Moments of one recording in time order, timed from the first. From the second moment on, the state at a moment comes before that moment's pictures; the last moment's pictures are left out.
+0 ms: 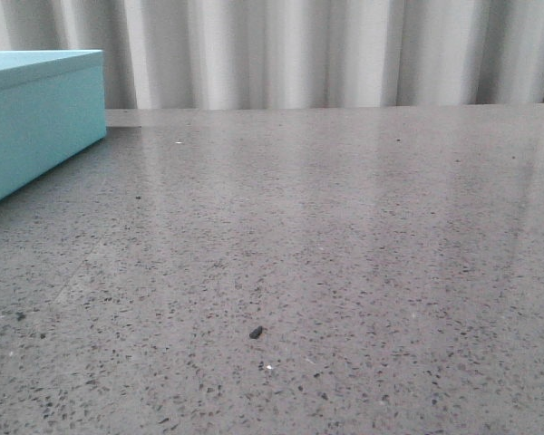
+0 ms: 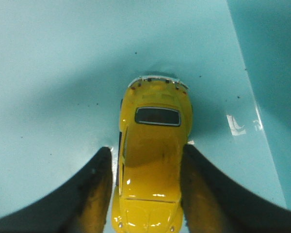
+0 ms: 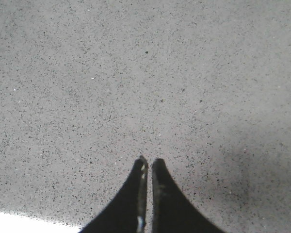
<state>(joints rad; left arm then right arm) 0.02 1.84 -1.69 -0.12 1.24 0.41 0.14 1.21 -1.45 0.02 1.10 0.05</state>
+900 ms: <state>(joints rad) 0.02 1.37 -1.64 -0.24 1.04 0.40 0.14 0.65 -0.79 -0.10 0.64 0.05</state>
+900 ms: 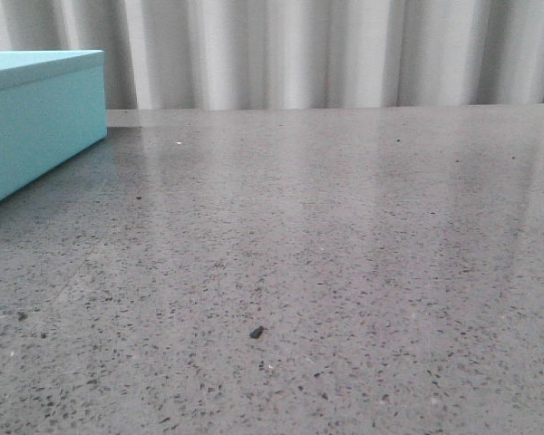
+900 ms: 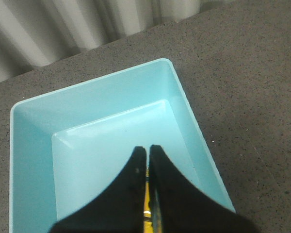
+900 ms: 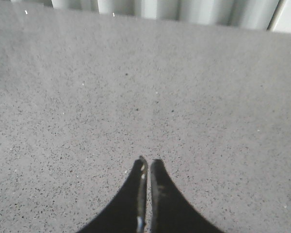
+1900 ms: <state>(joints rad) 0.02 0.36 -0.62 -0.28 0.51 0.41 0.14 0.42 -0.53 -0.11 0.32 0.05</state>
